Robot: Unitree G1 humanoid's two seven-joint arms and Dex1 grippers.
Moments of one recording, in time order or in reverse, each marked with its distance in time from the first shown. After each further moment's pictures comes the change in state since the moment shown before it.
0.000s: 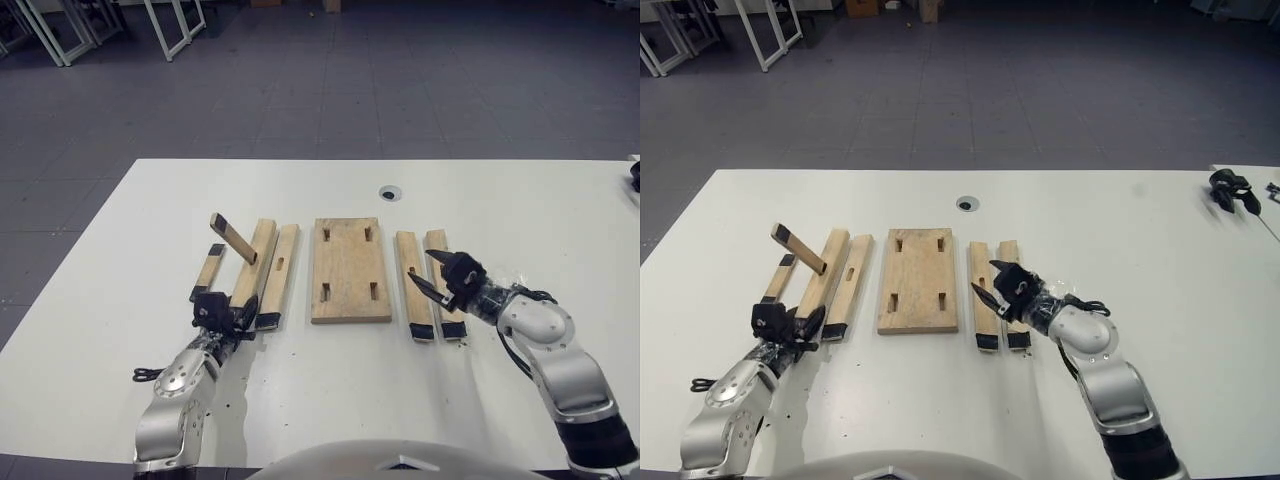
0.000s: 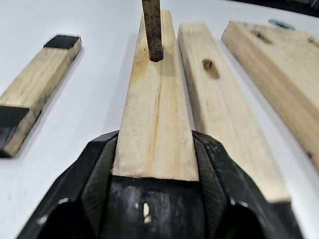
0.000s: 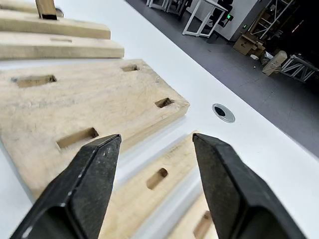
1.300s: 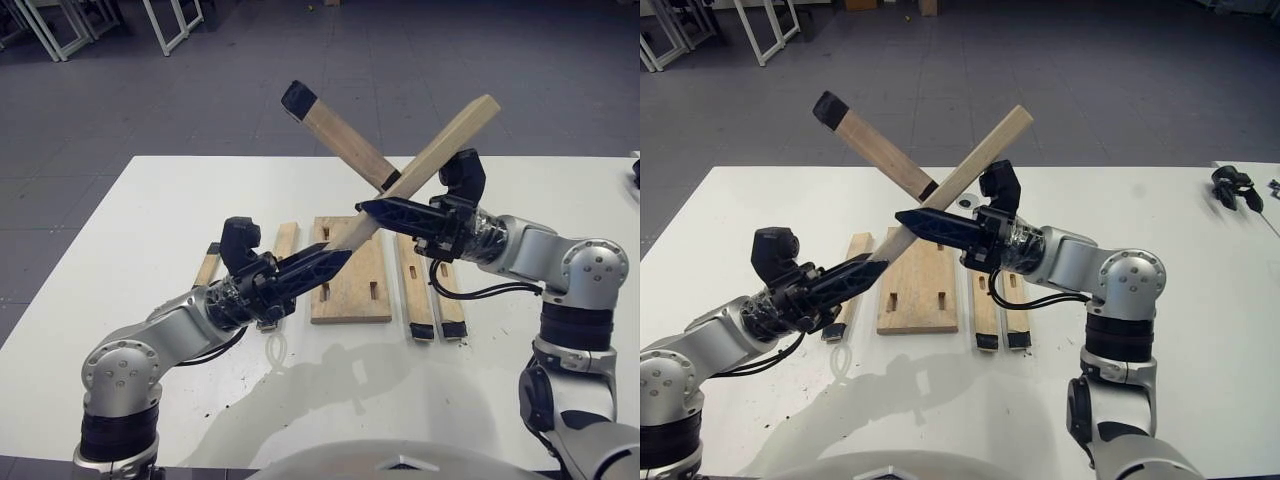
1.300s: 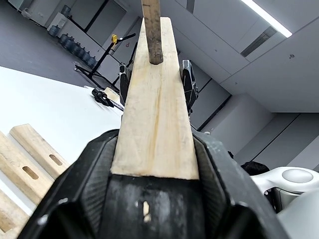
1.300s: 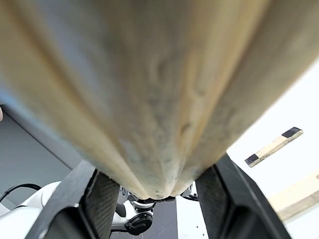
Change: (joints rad) left arm -0.264 0.301 -0.028 -0.210 -1.227 0.457 -0.170; right arm -0.532 0.108 -0.268 0.339 1.450 0.780 -0.230
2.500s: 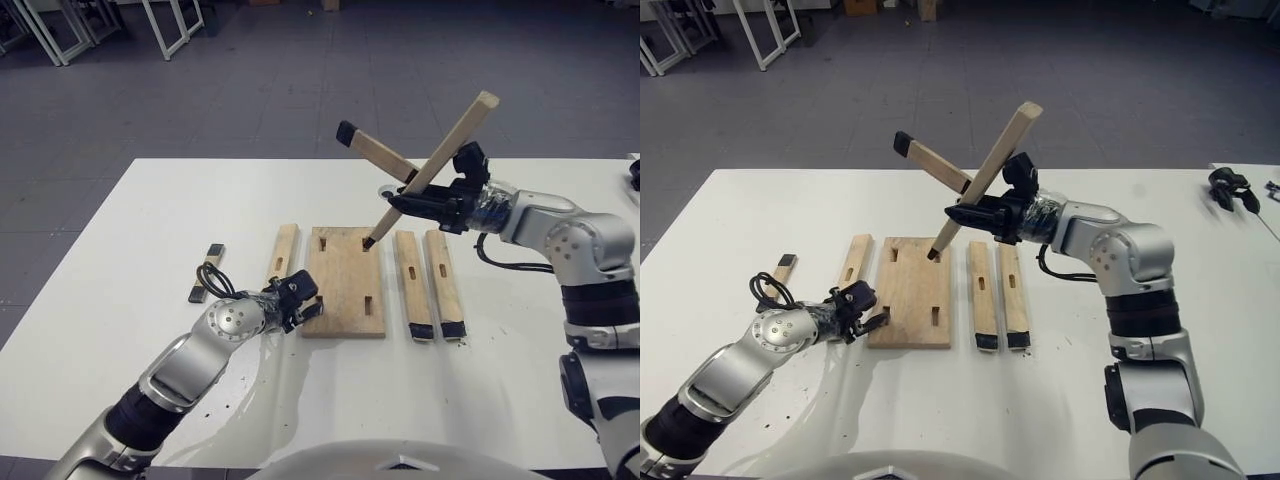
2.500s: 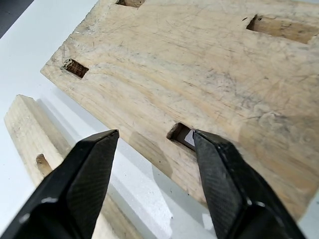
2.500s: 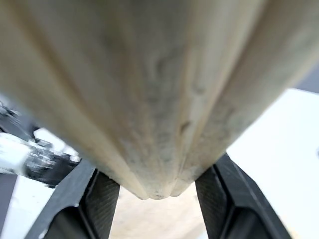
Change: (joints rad) left arm -0.076 0.220 -0.616 0.070 1.488 -0.128 -0.077; right arm -0.107 -0.209 0.264 0.201 -0.915 -0.458 0.444
